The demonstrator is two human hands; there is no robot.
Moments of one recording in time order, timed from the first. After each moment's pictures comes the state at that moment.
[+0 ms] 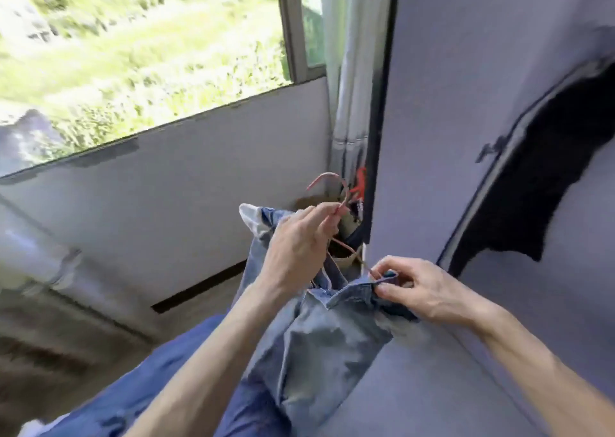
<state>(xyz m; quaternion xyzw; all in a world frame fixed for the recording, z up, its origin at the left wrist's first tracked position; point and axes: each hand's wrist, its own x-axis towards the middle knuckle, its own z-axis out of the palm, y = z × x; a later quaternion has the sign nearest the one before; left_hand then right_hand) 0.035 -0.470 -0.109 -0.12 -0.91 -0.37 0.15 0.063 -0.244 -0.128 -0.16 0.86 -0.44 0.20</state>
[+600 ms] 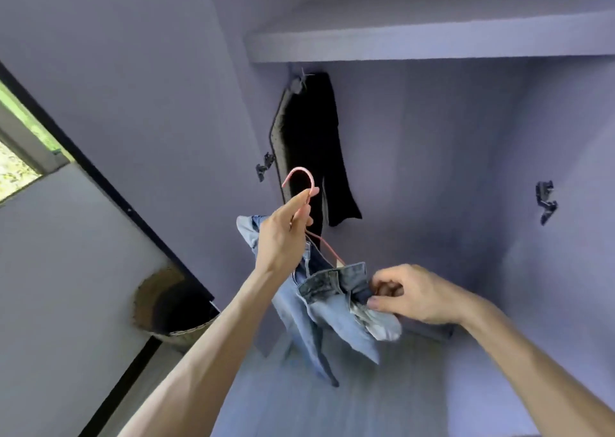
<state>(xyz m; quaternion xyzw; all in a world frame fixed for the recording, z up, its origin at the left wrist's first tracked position) 0.014 -0.163 -0.095 -0.31 -0.81 -0.49 -0.03 0.188 -0.003 -0.133 0.11 0.89 -0.43 0.08</state>
